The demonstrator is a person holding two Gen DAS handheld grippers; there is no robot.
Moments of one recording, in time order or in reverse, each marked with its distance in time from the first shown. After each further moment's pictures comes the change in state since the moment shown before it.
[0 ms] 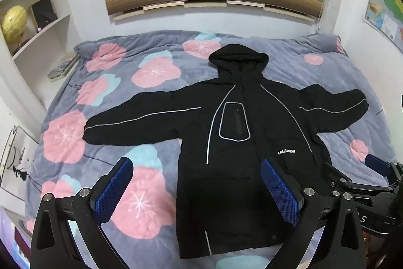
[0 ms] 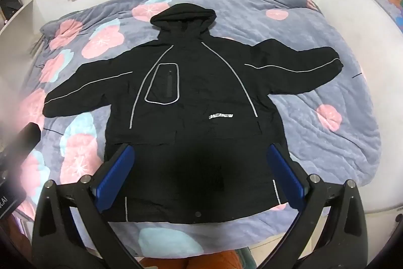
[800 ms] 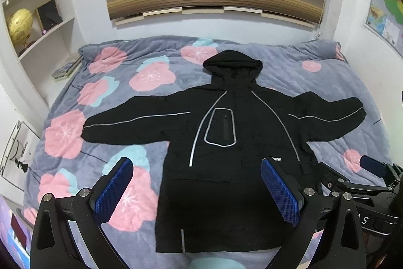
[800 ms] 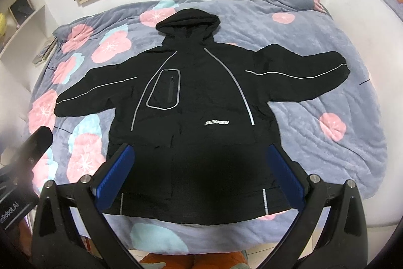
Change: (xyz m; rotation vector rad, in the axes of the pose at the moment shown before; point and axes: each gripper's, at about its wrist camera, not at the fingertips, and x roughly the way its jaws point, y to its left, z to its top) left arm -0.022 -0.061 0.004 -0.027 -0.021 0.023; right arm -0.015 -0.050 0.011 -0.006 -0.040 0.107
